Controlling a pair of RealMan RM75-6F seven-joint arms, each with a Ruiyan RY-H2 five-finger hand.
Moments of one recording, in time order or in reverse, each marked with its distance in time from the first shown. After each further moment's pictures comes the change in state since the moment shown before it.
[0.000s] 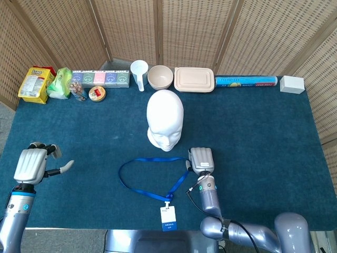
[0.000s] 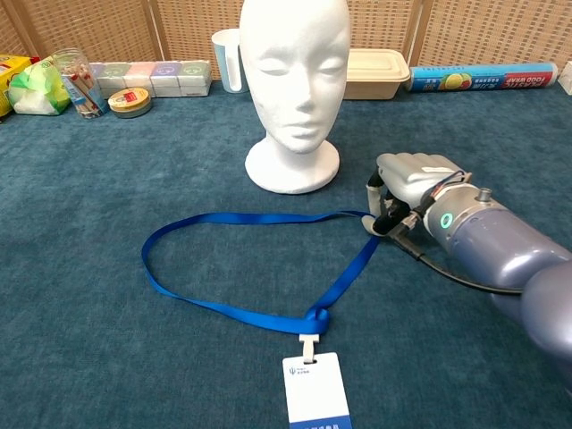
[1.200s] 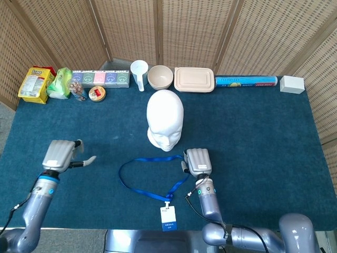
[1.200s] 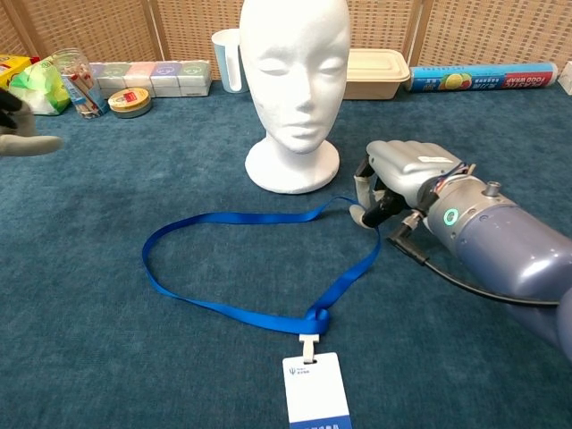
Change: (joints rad) left arm -0.179 -0.102 -0.055 0.042 -0.168 -0.220 0.203; right arm -0.023 0.036 -0.020 -0.126 -0.075 0.046 0.017
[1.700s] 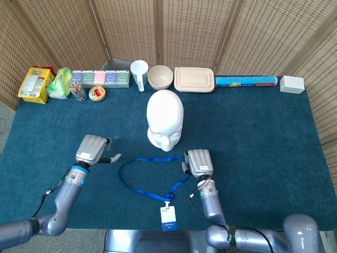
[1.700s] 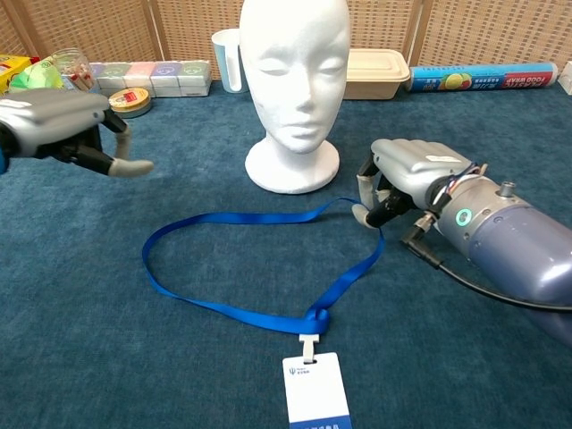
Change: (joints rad) left arm -0.178 -0.174 -0.030 0.067 -0.177 -0.095 0.255; right arm -0.020 0.029 -0.016 -0.034 -0.026 -0.003 0.033
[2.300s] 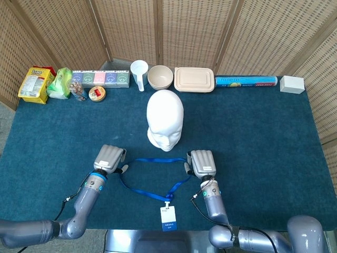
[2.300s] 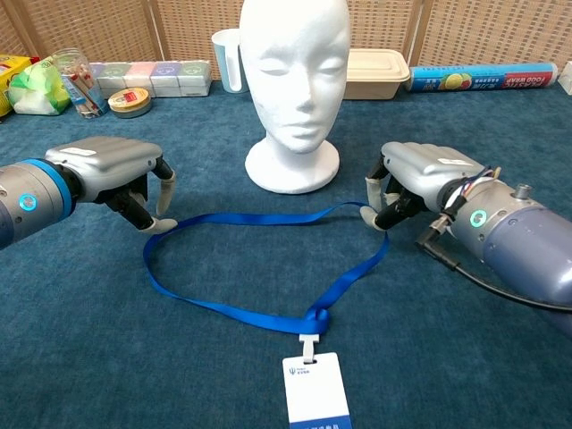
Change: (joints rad) left arm -0.079 -0.138 0.046 -0.003 -0.175 0.044 0.128; right arm -0.022 0.026 -0.007 -0.011 -0.002 -0.017 0.043
